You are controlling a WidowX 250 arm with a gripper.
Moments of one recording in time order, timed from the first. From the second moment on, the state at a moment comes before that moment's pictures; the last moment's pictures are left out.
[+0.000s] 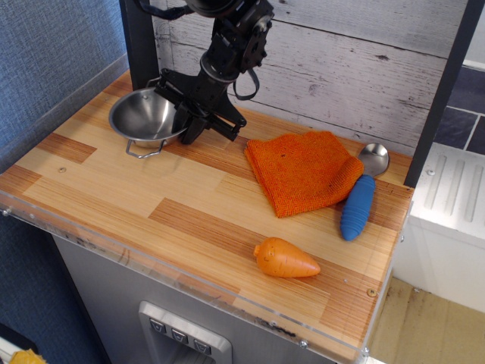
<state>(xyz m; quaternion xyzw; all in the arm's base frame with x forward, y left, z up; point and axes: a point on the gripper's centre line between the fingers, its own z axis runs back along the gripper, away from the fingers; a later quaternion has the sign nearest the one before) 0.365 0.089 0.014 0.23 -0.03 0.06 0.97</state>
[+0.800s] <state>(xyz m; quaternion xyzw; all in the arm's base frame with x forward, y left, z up) 0.353 0.084 0.029 0.27 -0.08 0.10 0.96</state>
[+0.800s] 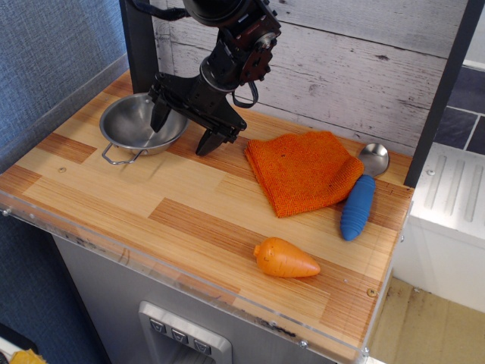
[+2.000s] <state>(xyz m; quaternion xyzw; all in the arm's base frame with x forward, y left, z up) 0.340 0.077 0.123 -0.04 -0.15 0.22 0.96</state>
